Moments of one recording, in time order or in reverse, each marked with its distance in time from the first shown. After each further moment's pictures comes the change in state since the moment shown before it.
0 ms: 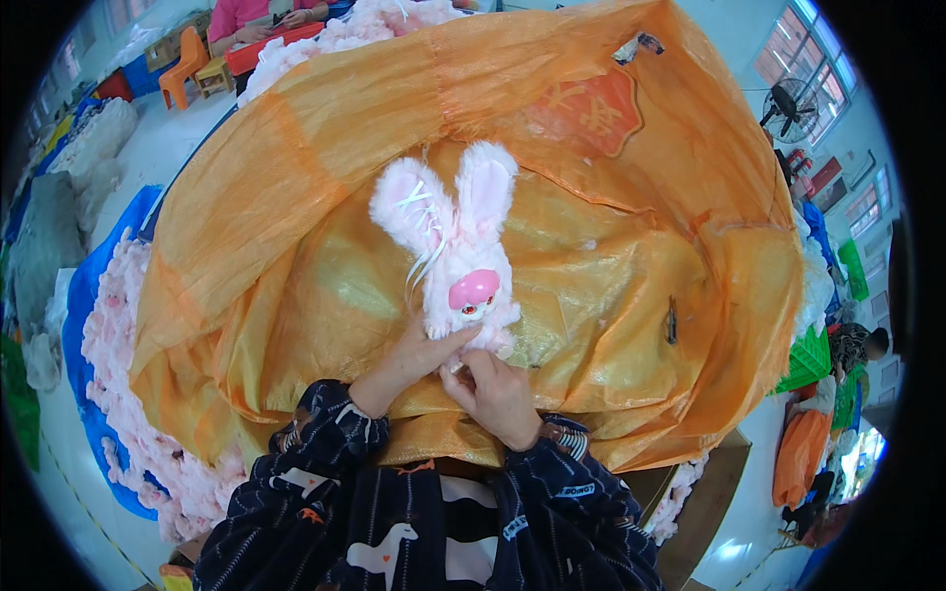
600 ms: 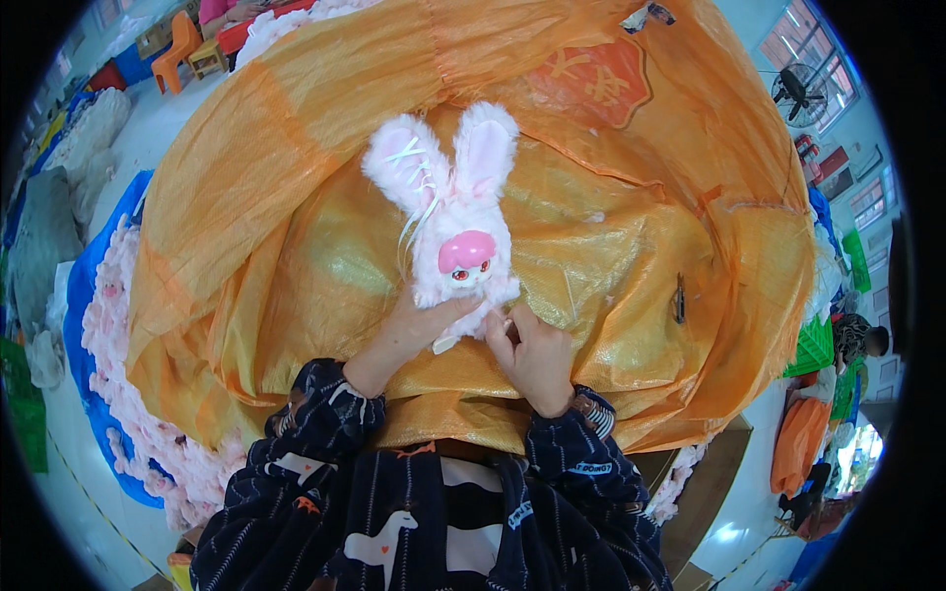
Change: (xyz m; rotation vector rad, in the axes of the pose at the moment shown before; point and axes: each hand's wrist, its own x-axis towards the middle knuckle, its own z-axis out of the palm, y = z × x) left_hand 0.005 0.000 0.000 -0.187 -0.002 0.060; right_hand 0.001 0.026 -0.019 -0.220 -0.027 0.198
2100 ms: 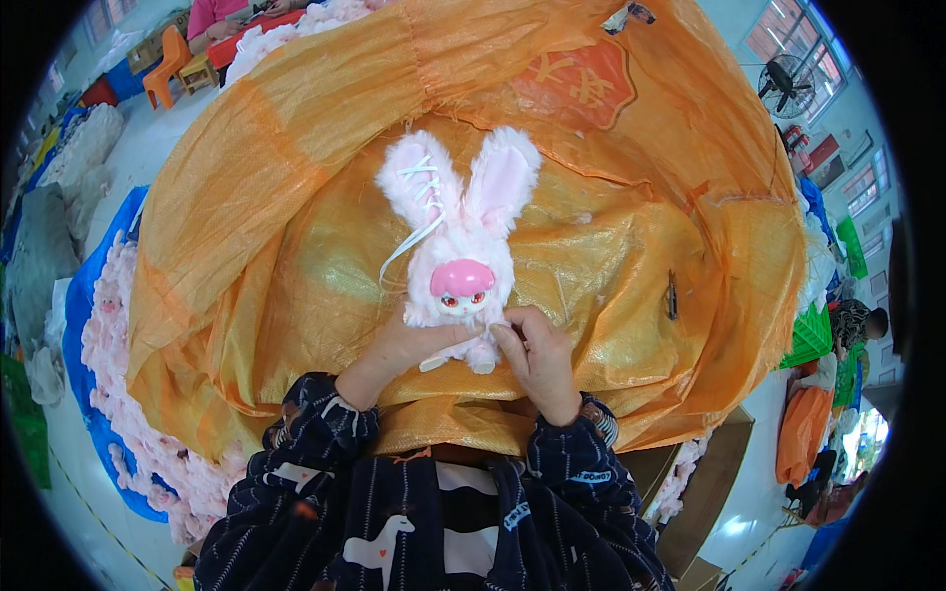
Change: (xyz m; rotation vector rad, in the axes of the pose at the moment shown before) left_hand -0.010 0.011 0.003 0.021 -0.096 -0.104; right_hand 0.002 -0.002 -0.016 0.412 0.033 0.025
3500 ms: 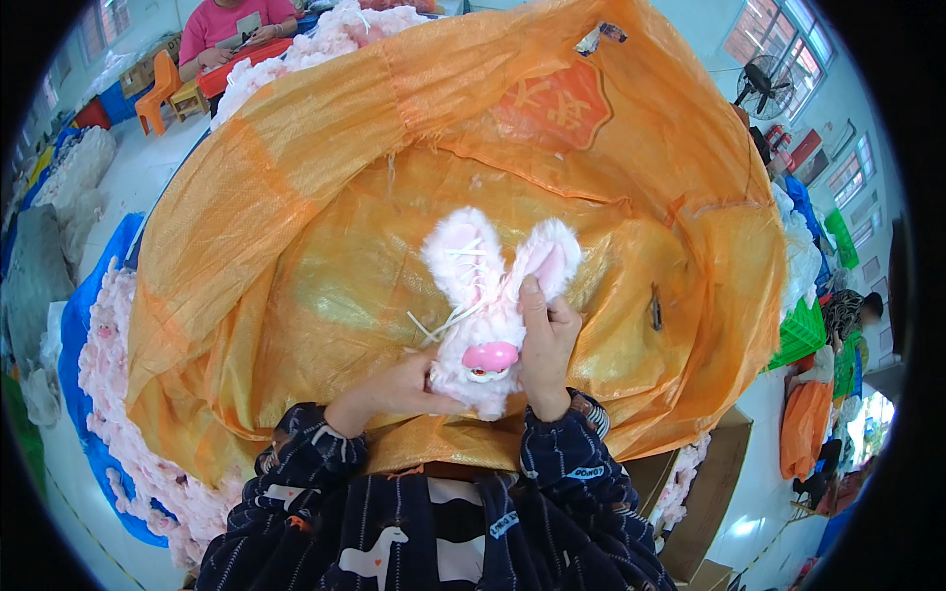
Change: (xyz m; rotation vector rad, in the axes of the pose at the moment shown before) left_hand -0.016 -0.002 -0.005 0.418 -0.382 0.039; right_hand 0.032 -0.003 0.000 0.503 0.466 0.344
